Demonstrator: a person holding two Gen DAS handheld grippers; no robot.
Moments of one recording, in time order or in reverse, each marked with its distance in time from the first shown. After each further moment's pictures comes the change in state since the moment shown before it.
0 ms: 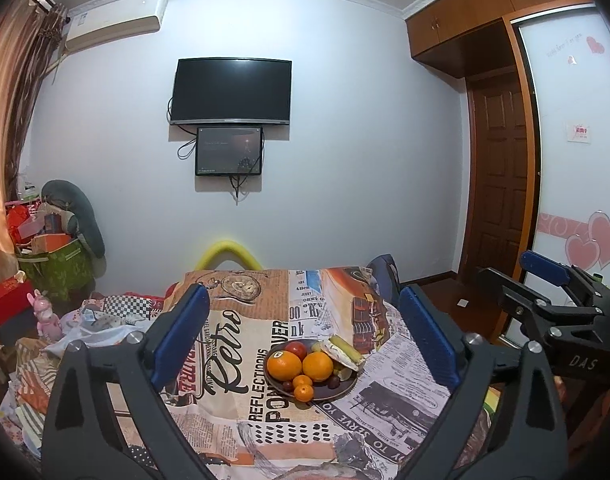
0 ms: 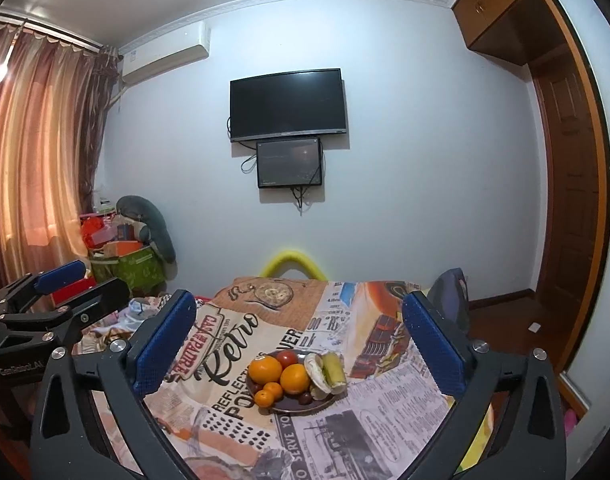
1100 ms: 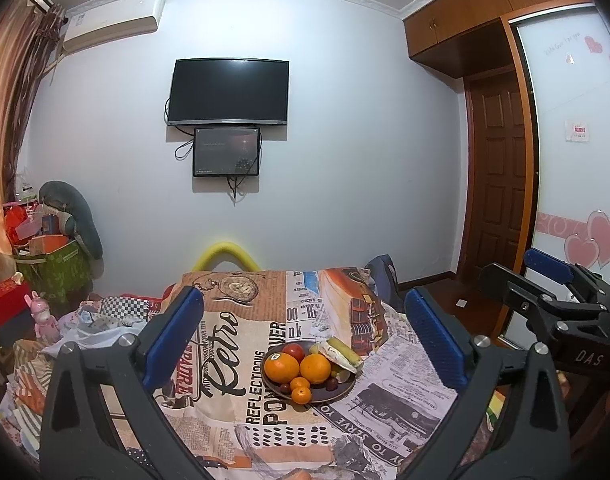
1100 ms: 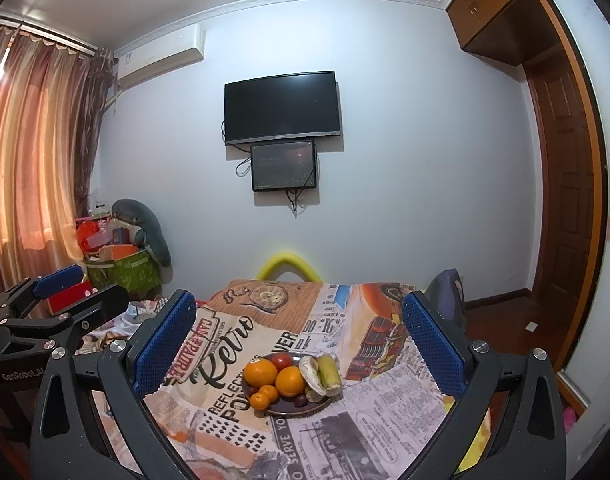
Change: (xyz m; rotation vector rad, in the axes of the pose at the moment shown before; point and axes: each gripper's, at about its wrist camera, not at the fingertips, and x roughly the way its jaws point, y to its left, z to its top) left arm 0.003 -0.003 0.001 -0.001 -0.002 -0.009; right arm -0.006 -0.004 0.004 0.007 -0.009 -0.018
